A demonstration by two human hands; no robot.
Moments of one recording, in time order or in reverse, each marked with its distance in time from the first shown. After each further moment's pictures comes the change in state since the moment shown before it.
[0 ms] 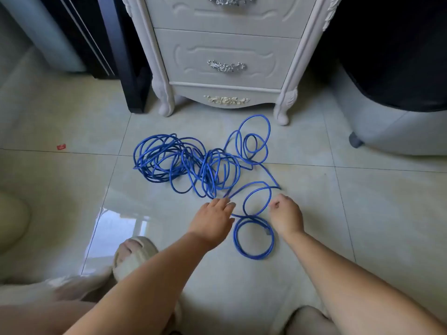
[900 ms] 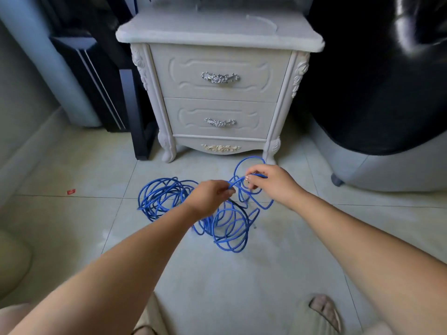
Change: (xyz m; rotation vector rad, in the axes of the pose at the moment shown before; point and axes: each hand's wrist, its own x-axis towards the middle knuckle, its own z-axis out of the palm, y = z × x) left_hand 0.035 0.005 -0.156 -0.530 0.125 -0.118; right_hand 0.000 -0.133 -0.151 0.333 -0.177 -0.453
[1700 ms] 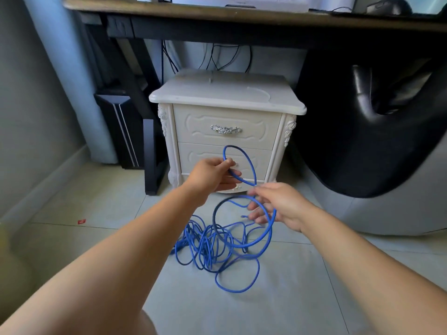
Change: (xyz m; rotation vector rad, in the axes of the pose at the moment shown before) left_hand -0.033 0.103 -0.093 -0.918 0.214 0.000; right_hand -0.057 -0.092 -0.030 0.399 -0.040 0.245
